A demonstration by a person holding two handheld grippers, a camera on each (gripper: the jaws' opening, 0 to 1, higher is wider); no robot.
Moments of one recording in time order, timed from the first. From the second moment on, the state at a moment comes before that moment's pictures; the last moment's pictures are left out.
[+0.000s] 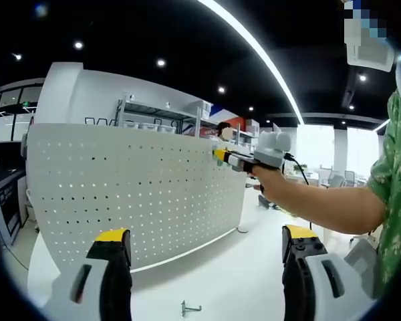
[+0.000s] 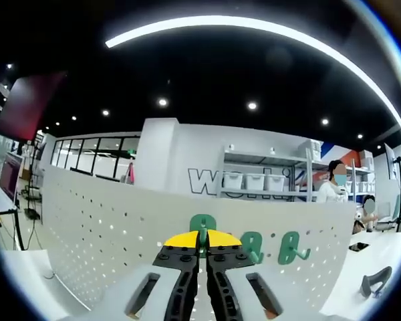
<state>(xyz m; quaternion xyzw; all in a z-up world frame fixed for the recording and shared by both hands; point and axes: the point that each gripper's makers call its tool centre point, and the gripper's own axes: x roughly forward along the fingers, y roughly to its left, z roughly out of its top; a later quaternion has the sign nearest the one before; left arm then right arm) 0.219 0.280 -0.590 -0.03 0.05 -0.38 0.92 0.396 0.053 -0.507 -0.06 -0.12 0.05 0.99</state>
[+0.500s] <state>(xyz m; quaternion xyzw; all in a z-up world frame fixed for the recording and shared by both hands) 0.221 0.280 -0.593 -0.03 0.05 -0.39 0.92 0.404 0.051 -0.509 -0.06 -0.12 0.04 0.99</state>
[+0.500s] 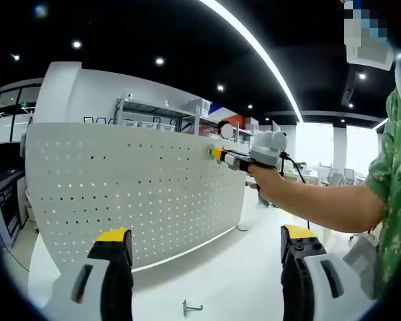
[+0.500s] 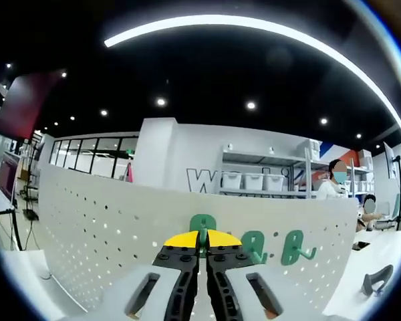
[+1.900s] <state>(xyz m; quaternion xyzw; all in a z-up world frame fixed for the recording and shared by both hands) 0.222 0.285 -0.596 -0.03 0.06 -0.39 0.92 0.411 0.051 -0.523 -0.07 -0.10 0.04 0.99</state>
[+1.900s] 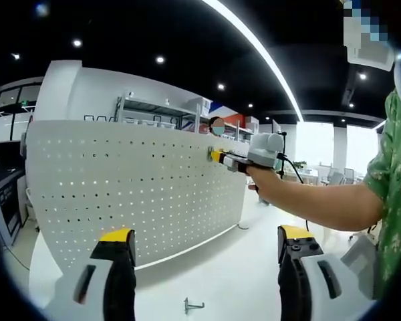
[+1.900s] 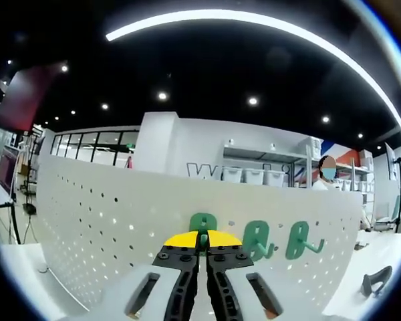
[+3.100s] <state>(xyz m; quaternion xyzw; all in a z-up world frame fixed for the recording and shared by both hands) 0.221 0.283 -0.599 -0.02 0.06 -0.39 0.92 0.412 0.050 -0.540 -0.07 -0.06 0.06 0.99</state>
